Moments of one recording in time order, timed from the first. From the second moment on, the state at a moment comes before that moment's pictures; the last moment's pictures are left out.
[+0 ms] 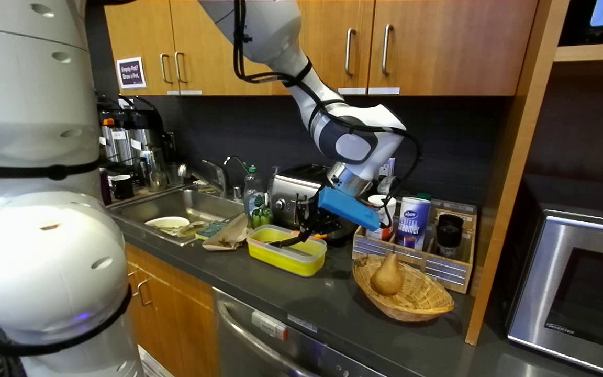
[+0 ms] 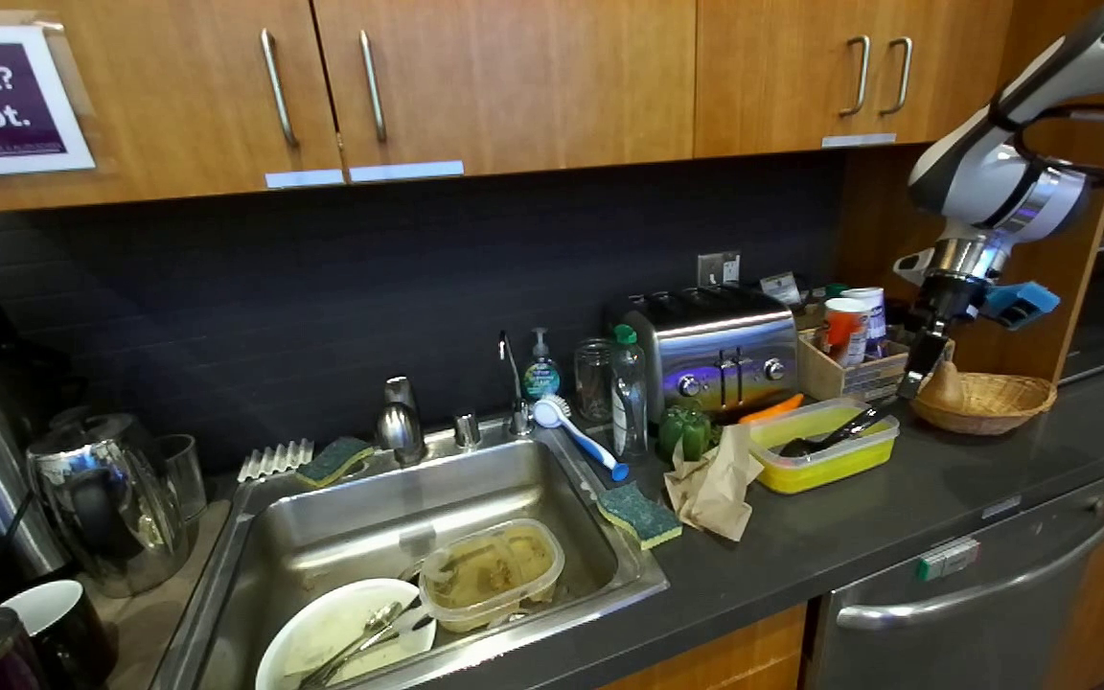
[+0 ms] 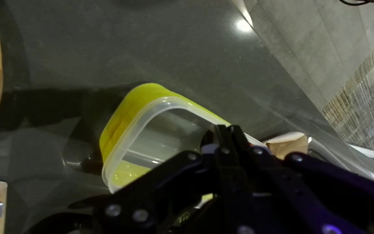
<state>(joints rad) -0.25 0.05 -0.13 -2.30 0.50 1.99 -1.31</state>
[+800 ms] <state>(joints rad) -0.25 0.05 -0.14 -2.30 0.50 1.99 -1.31</state>
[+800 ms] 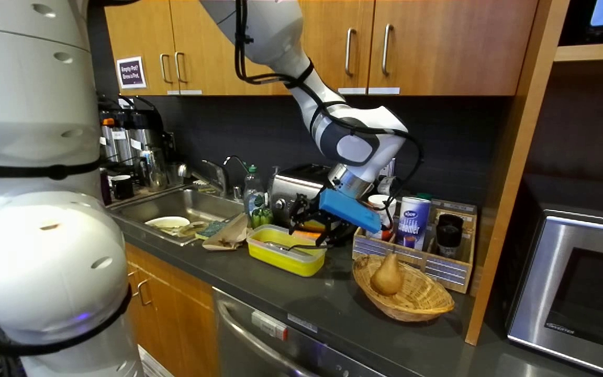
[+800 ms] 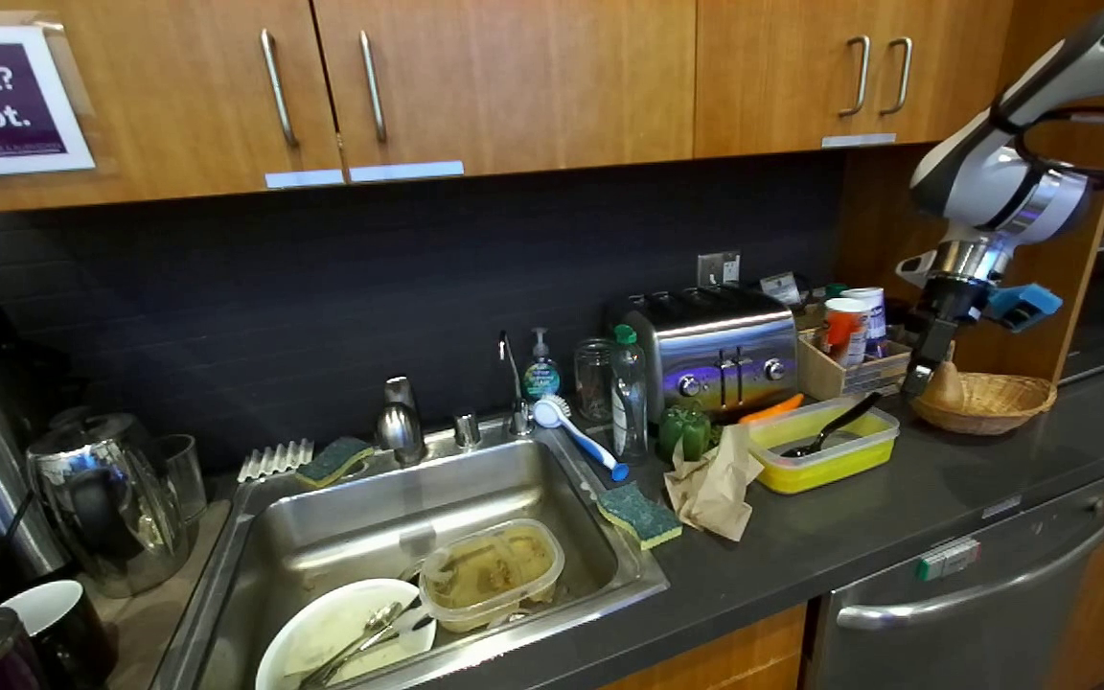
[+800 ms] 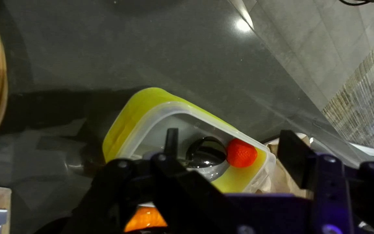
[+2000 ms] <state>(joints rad) -0.25 0.18 -0.13 -2.22 0.59 2.12 -1.48</state>
